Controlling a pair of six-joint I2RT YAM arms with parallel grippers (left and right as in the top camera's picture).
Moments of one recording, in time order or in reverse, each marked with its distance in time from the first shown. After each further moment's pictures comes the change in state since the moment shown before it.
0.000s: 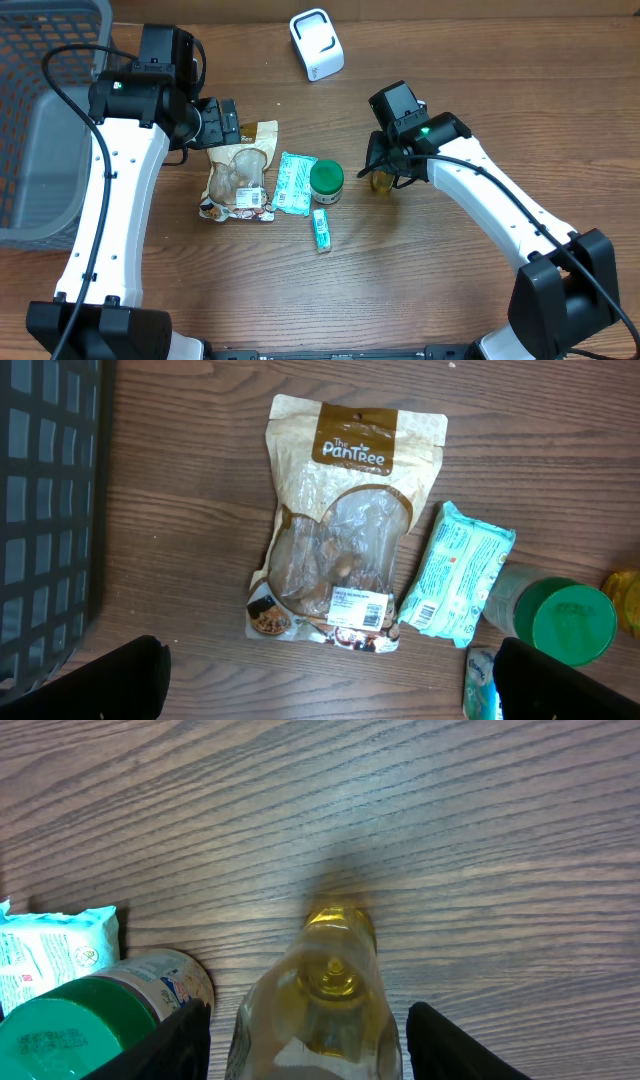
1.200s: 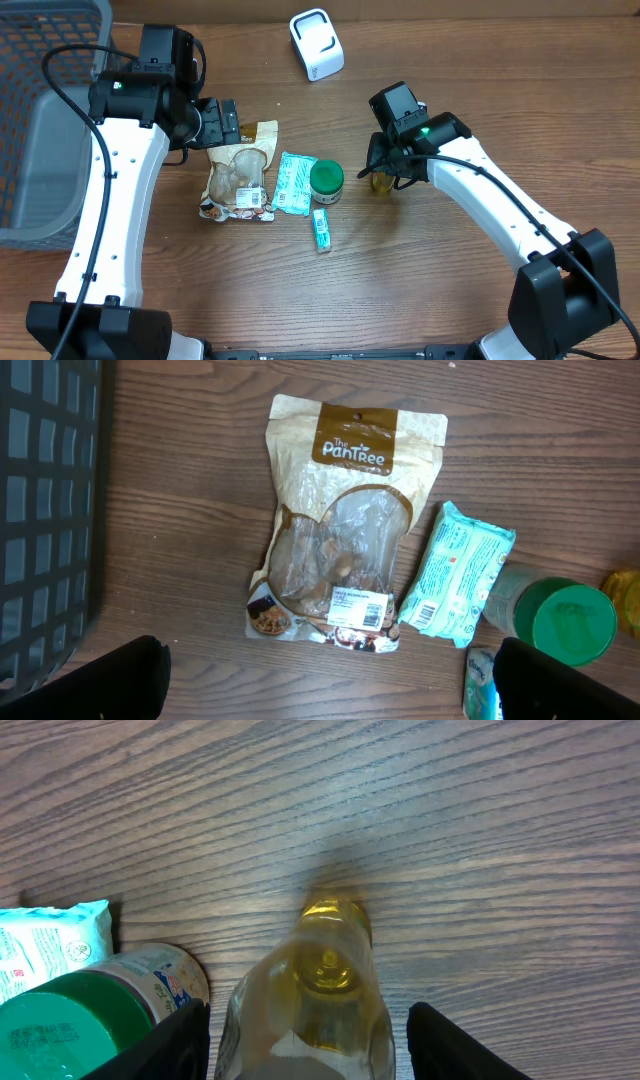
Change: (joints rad) left arm 0.000 0.000 0.000 0.000 0.000 0.000; right arm 0.000 0.000 0.000 -0.014 0.000 0.000
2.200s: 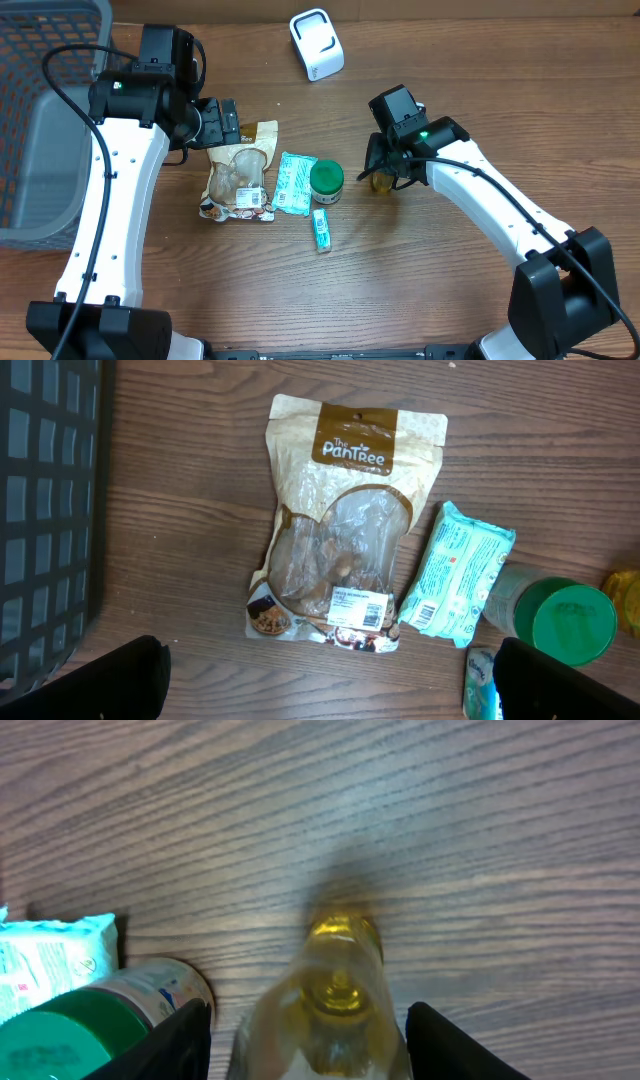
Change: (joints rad) left arm 0.000 0.000 0.000 0.000 0.000 0.000; right arm 0.000 0.000 -0.038 0.077 0.000 0.000
